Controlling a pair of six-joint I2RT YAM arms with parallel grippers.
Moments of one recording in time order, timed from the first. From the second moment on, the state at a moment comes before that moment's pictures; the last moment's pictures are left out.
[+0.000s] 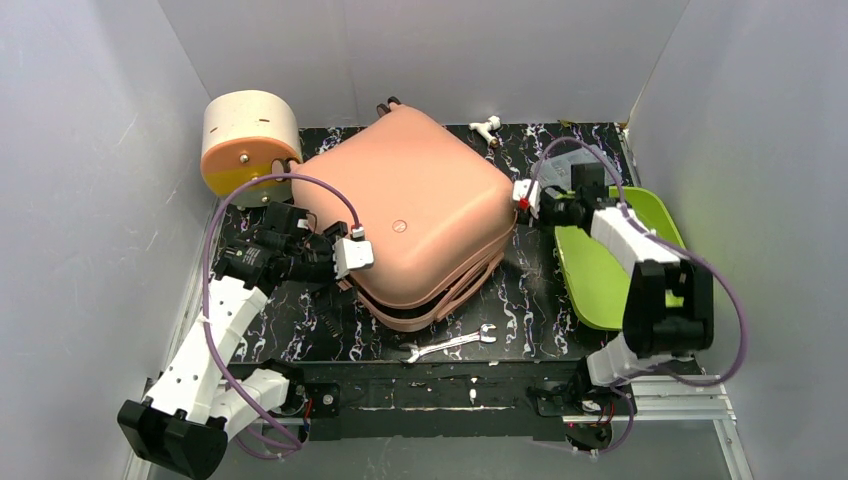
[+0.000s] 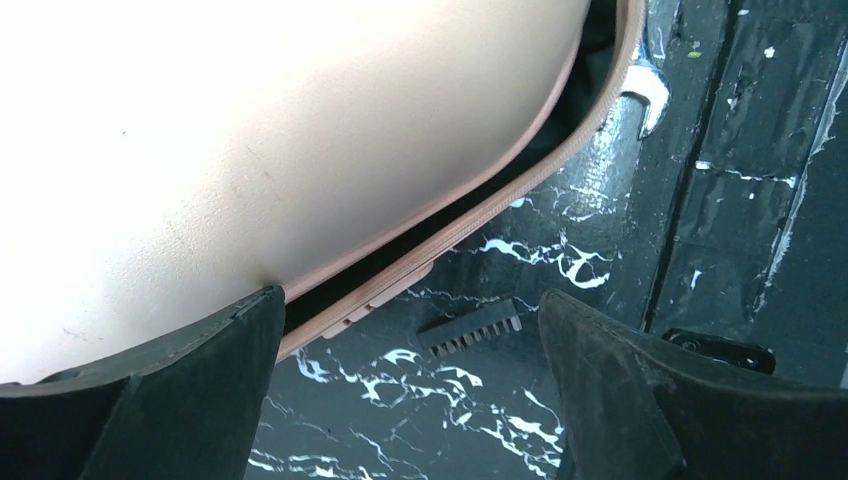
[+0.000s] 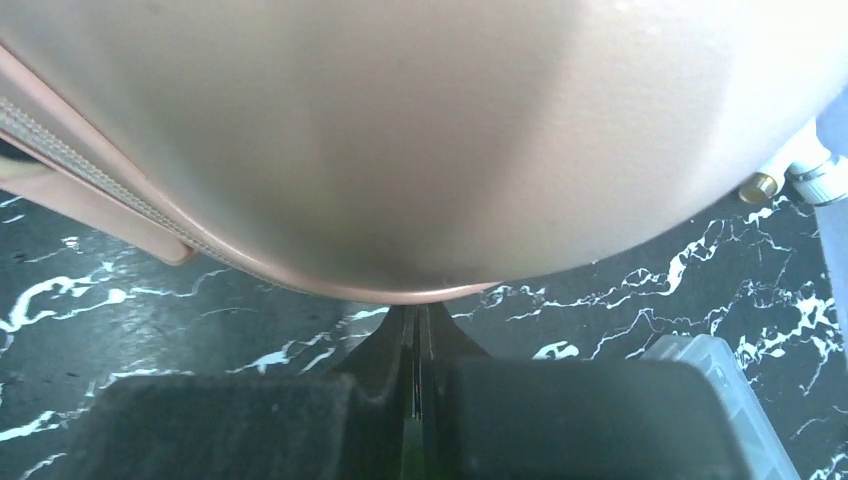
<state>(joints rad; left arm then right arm) -0.32 0.99 1.05 -1.08 0.54 0.97 0.10 1.49 0.95 -0.32 -0.83 -1.16</state>
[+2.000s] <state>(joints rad) -0.20 2.00 1.93 -0.40 0.52 0.52 0.03 2.25 1.88 -1.14 -1.03 -2.01</state>
